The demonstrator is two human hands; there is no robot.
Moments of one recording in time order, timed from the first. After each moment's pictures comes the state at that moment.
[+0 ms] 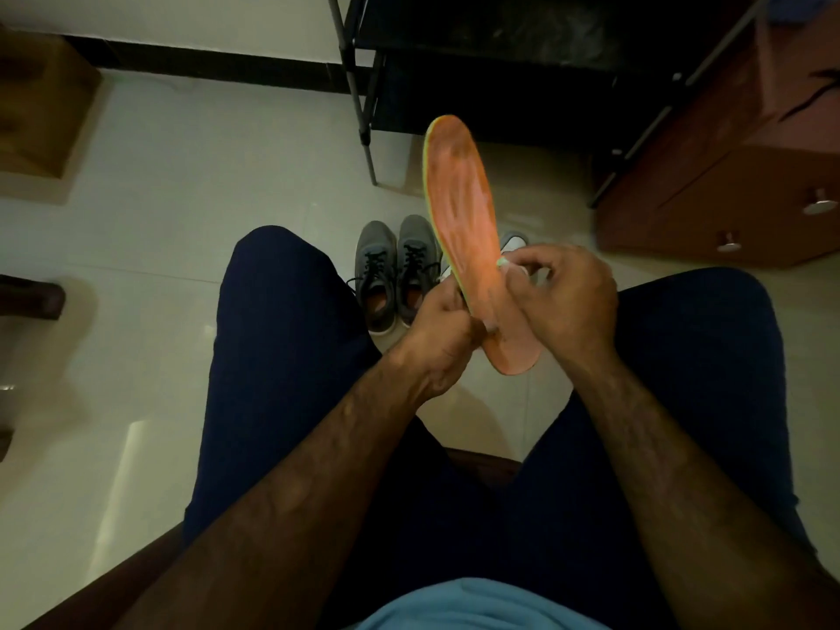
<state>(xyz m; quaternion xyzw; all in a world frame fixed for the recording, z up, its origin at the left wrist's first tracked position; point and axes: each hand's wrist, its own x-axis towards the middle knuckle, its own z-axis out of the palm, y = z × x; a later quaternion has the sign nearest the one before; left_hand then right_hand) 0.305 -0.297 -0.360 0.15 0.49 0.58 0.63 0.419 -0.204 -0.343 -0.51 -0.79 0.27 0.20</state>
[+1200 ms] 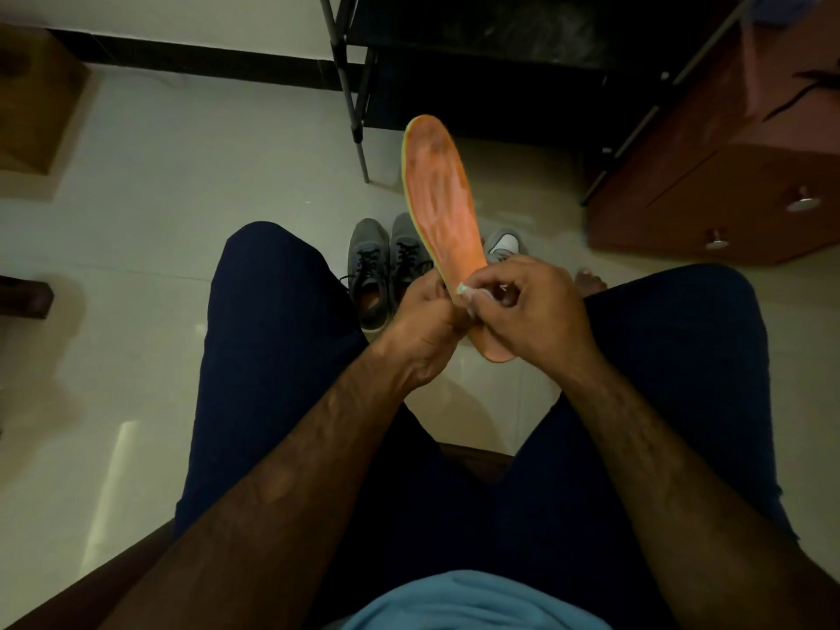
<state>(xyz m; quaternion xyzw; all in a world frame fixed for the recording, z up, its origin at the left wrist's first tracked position) 0.299 -0.298 -0.358 0.11 0.50 0.59 0.62 0.421 -0.218 -0.342 -0.42 -0.82 0.35 0.16</state>
